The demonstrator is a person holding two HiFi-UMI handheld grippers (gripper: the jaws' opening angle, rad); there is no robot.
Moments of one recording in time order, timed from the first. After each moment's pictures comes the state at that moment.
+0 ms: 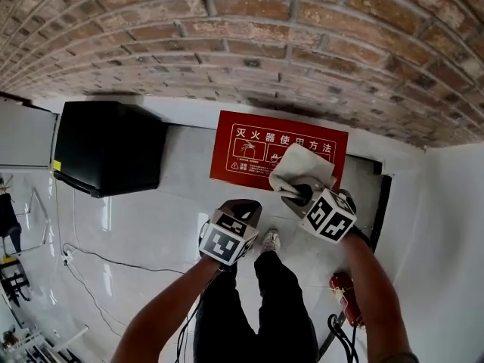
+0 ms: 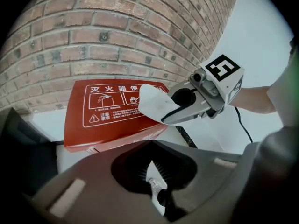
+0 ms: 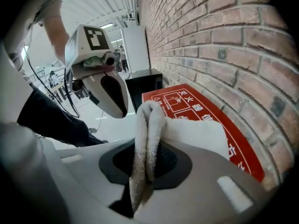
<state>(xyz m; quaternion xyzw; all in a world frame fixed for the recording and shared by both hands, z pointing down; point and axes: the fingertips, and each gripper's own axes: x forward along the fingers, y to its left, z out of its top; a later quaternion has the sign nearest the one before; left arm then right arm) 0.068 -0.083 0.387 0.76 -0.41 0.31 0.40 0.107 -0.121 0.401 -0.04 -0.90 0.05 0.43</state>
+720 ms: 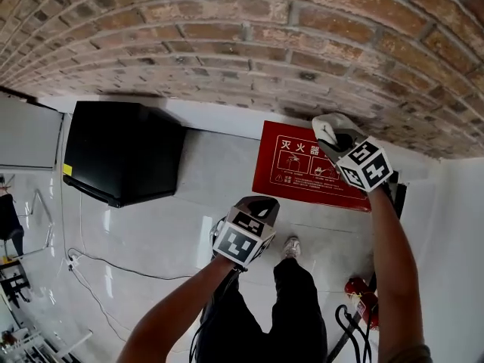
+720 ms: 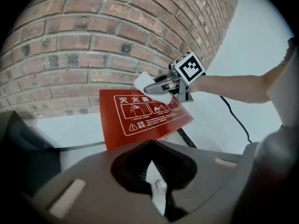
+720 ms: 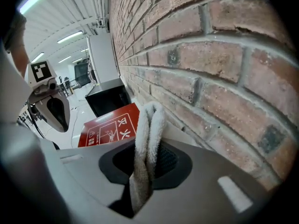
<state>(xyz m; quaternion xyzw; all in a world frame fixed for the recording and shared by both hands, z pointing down) -0.016 -0.099 0.375 0.78 -0.41 0.28 0.38 0.036 -0.276 0.392 0.13 -0.90 0.10 0.40</state>
